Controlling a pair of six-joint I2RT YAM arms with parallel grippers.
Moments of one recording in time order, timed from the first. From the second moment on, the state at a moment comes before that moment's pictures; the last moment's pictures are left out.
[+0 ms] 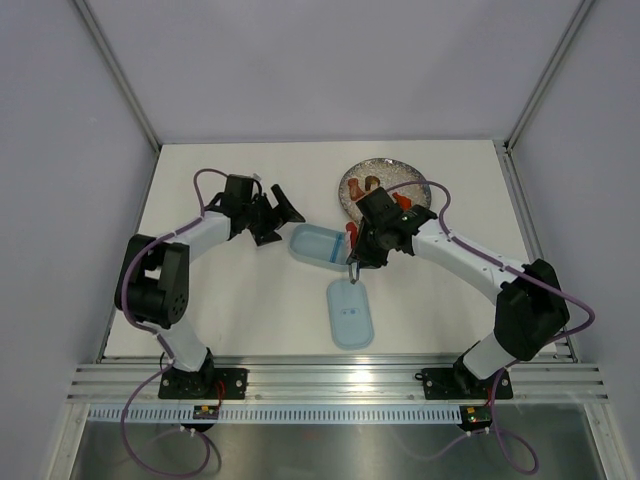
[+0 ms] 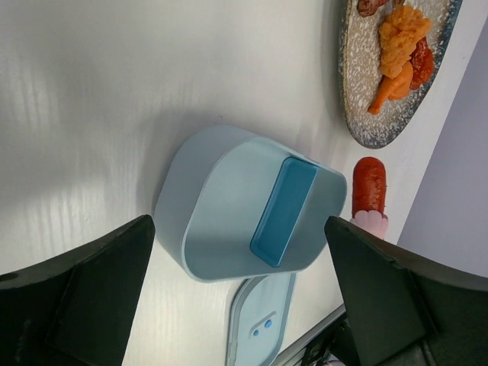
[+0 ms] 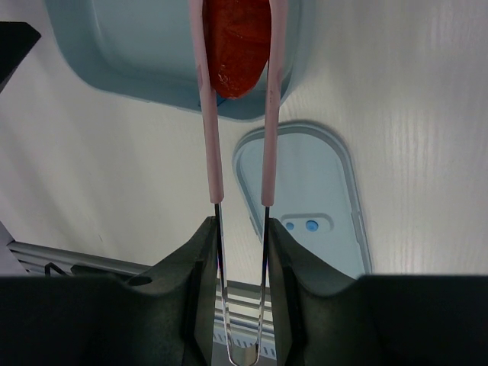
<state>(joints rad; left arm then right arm) -0.25 1.74 1.06 -0.15 0.42 -0.81 0.66 1.56 1.23 -0.72 -0.03 0.95</state>
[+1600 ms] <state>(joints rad) -0.25 1.62 1.07 -0.30 0.32 -0.76 0.77 1.58 1.15 -0.64 0.05 1.05</state>
